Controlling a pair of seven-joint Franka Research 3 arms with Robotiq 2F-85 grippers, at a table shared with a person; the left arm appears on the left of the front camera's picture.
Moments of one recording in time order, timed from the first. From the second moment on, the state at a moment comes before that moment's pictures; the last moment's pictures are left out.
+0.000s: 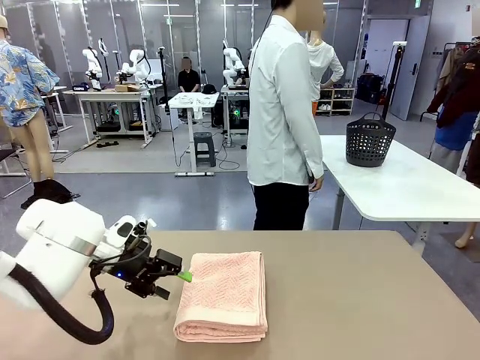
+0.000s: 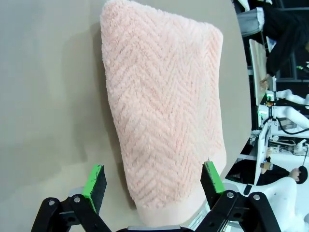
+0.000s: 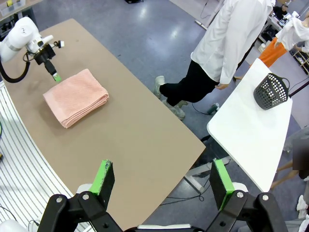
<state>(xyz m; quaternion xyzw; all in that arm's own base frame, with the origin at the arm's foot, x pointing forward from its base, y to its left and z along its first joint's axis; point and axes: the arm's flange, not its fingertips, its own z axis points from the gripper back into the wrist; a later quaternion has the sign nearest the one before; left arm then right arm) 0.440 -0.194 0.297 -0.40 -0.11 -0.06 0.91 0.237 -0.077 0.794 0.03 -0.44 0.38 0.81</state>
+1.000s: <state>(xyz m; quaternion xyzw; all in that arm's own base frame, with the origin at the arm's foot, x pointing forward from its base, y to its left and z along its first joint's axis) 0.470 -0.224 0.263 -0.43 -0.10 -0.05 0.89 0.237 -0.077 0.794 0.03 -0.44 0.38 0.81</state>
